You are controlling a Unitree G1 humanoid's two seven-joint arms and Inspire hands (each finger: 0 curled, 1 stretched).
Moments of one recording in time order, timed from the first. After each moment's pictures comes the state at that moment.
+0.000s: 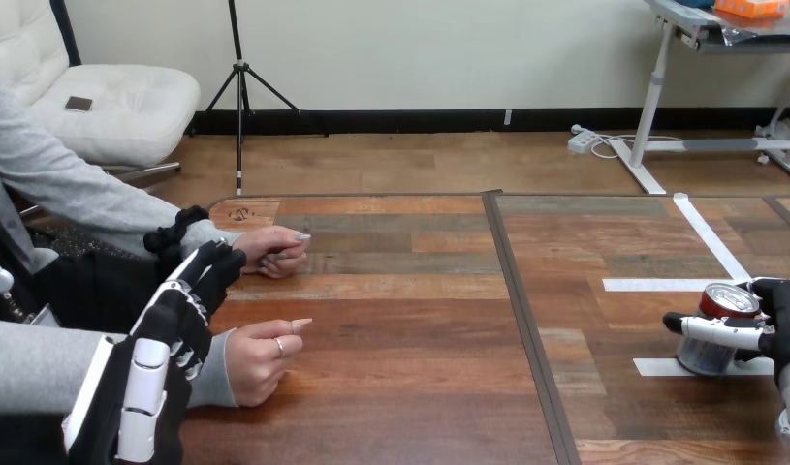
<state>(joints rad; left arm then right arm) 0.32 0.15 0.14 0.10 -0.37 -0.60 -0.50 -0.54 -0.52 -0.07 1.26 -0.21 -0.23 -0.19</state>
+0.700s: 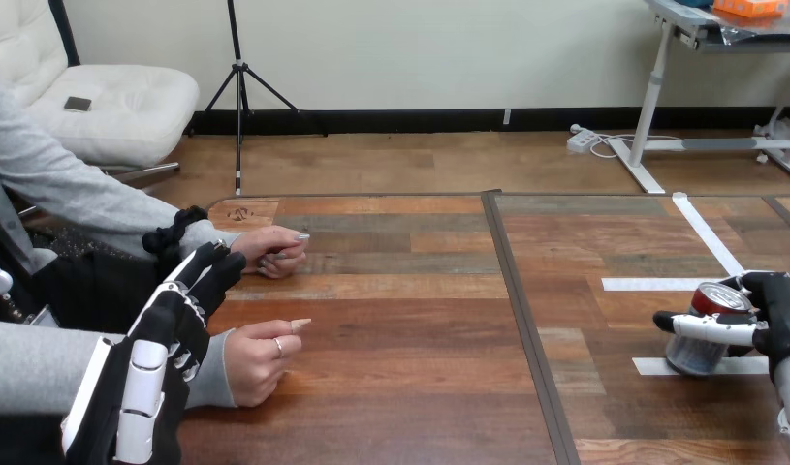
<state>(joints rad) 0.32 0.15 0.15 0.10 -0.37 -0.60 -0.50 -0.54 -0.52 -0.05 1.26 -0.22 -0.28 -0.17</state>
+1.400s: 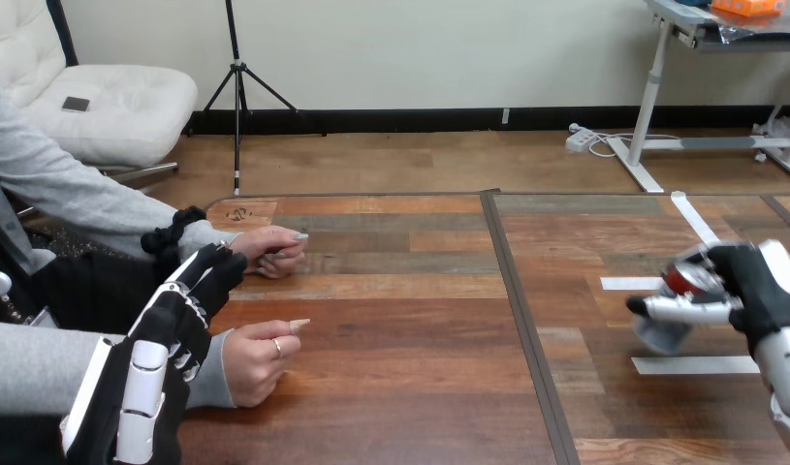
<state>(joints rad) 0.32 0.15 0.15 0.10 -0.37 -0.60 -0.50 -0.53 -0.52 -0.03 1.17 -0.24 -0.39 -0.08</state>
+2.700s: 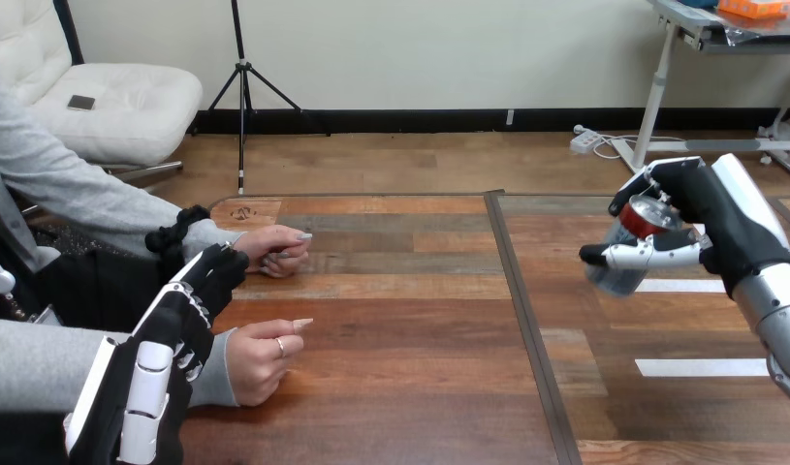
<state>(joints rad) 0.32 0.15 0.15 0.10 -0.35 -0.61 -0.51 -0.48 -0.55 -0.01 0.85 -0.26 -0.48 0.06</state>
